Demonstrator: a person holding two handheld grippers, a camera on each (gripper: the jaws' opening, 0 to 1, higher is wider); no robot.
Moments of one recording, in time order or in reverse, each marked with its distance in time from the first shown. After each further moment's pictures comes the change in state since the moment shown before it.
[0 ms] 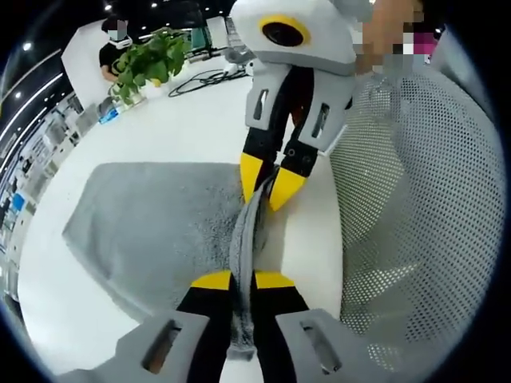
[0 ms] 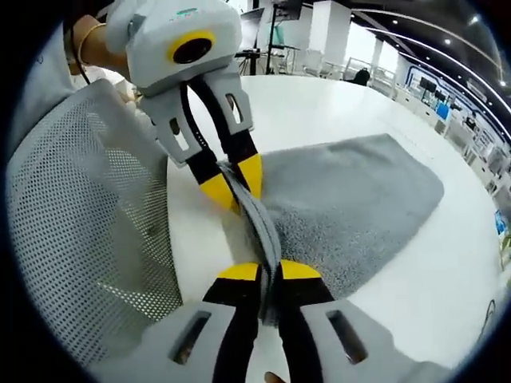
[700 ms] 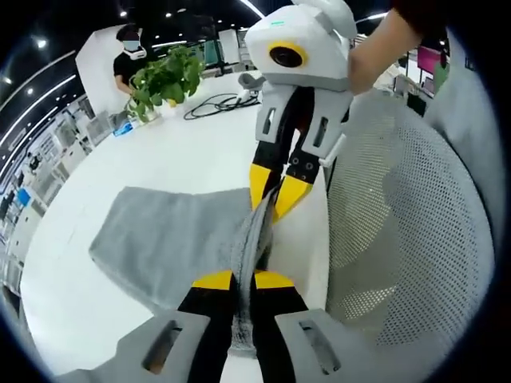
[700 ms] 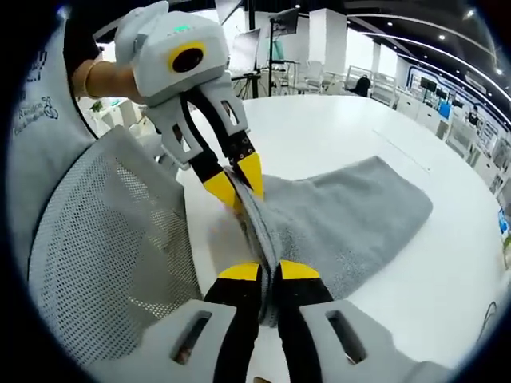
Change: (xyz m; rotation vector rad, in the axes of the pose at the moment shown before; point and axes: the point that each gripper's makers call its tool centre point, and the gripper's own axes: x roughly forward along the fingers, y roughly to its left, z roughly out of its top) left arm -0.052 0.014 0.045 -0.046 -0.088 0.020; right arm -0.051 -0.003 0.040 0.029 -0.074 0.061
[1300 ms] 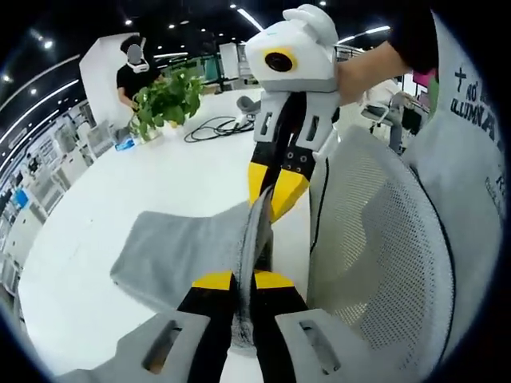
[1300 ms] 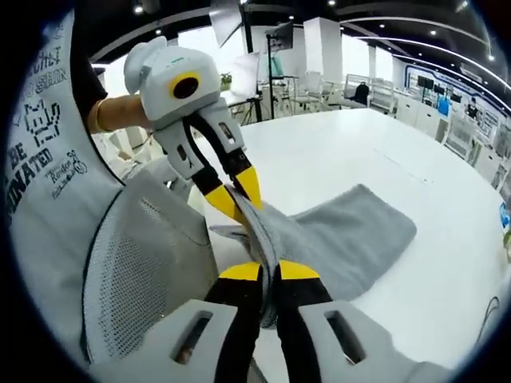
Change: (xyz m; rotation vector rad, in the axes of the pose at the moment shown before) left arm -0.037 -0.003 0.032 -0.012 -0.080 -0.009; right arm -0.044 0.010 0.042 0.074 -0.078 0.026
